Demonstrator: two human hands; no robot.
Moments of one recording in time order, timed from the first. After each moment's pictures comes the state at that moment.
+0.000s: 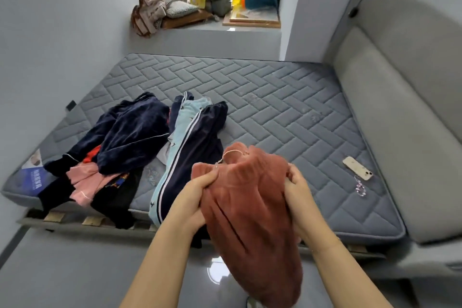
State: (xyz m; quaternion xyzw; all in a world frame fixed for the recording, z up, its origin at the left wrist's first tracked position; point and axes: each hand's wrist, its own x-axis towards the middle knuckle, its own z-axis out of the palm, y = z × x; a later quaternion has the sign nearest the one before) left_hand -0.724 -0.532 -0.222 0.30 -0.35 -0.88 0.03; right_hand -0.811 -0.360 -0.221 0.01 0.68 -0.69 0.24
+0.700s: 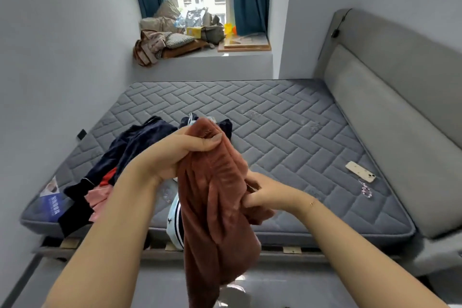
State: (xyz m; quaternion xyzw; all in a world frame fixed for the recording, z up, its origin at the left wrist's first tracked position) left_hand -0.681 -0.614 -0.084 0.05 -0.63 -0.77 -0.06; right_hand -0.766 -0.415 -0.172 -0.39 0.68 -0.47 0.41
